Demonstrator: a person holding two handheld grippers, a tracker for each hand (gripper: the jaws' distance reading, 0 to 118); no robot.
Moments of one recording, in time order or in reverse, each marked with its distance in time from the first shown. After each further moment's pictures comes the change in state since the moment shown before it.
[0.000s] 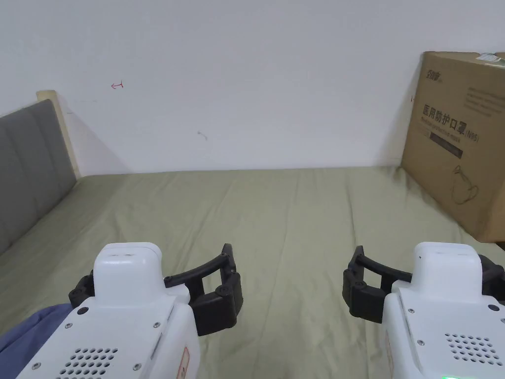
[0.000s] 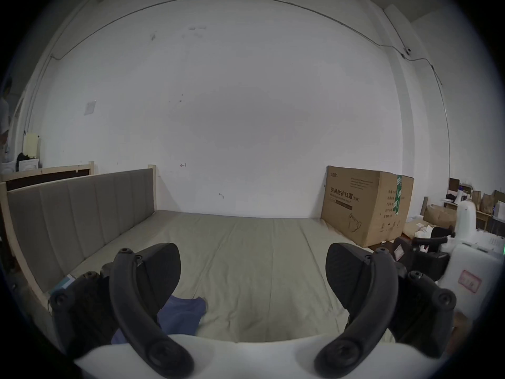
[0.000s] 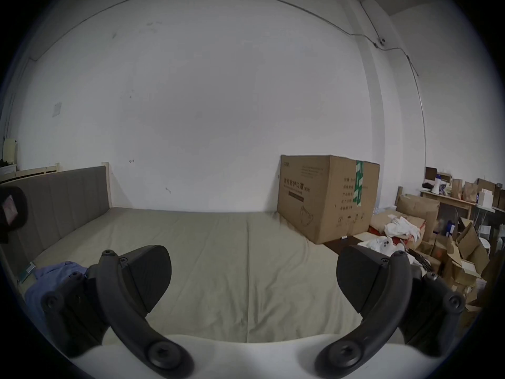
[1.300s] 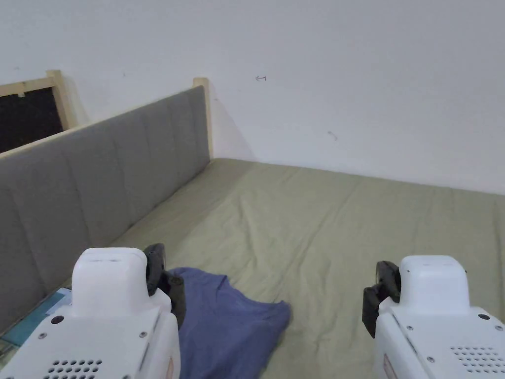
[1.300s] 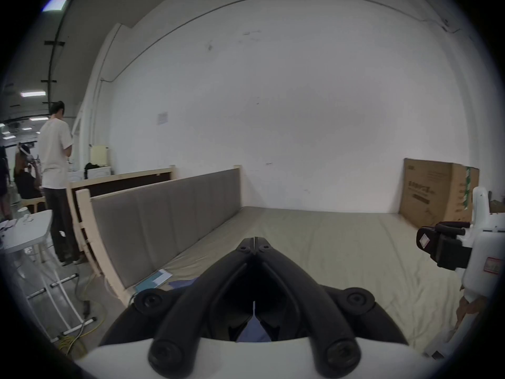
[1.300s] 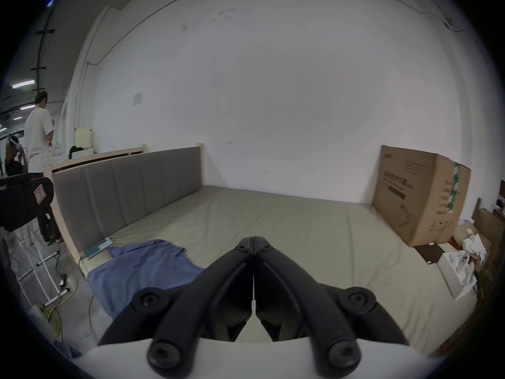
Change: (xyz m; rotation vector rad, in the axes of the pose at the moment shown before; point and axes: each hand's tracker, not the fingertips) left arm -0.114 0.004 0.081 -0.029 0.487 -0.054; right arm -0.142 0.008 0.008 -0.138 0.563 0.061
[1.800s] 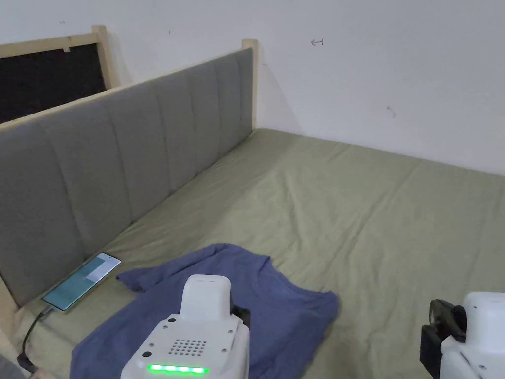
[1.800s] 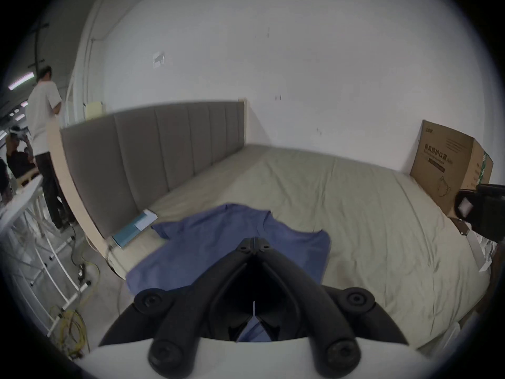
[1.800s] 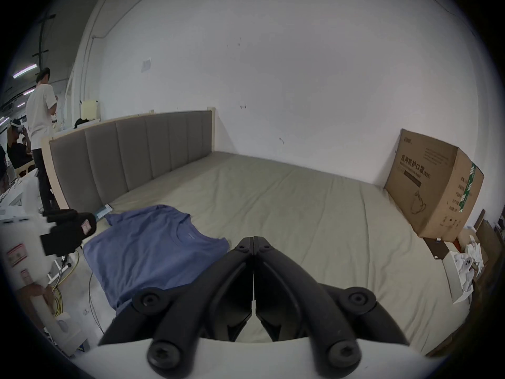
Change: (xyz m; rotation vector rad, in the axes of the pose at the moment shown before) left arm -0.009 -0.112 -0.128 -0.394 -0.042 0.079; right arm -0.013 -0.032 -0.054 -0.210 0.009 0.046
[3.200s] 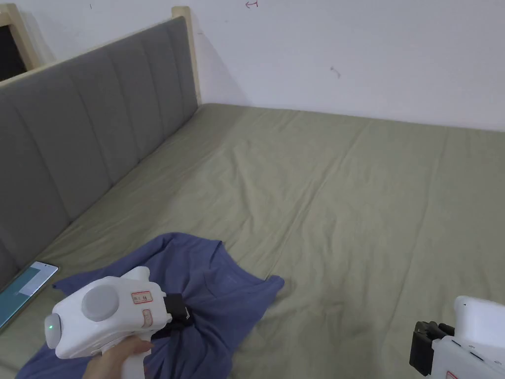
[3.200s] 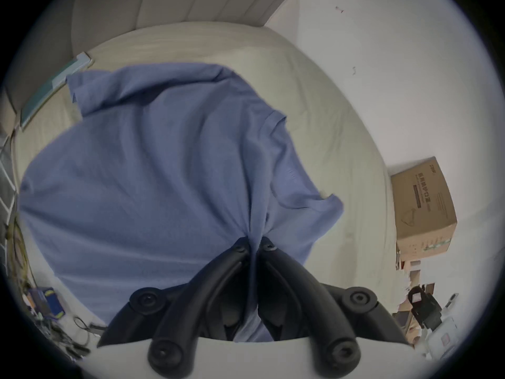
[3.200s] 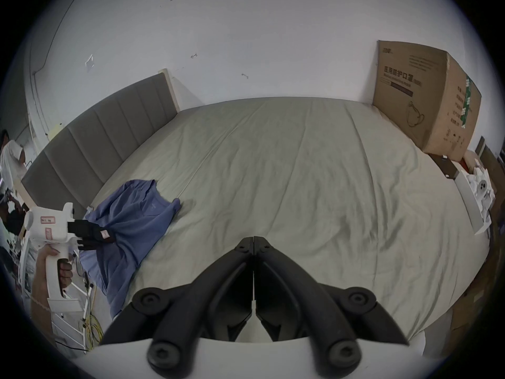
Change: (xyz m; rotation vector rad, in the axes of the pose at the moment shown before) left arm -0.054 0.000 -0.142 -0.566 -0.242 0.390; right arm 0.082 -0.054 -0.045 -0.282 -0.044 -0.287
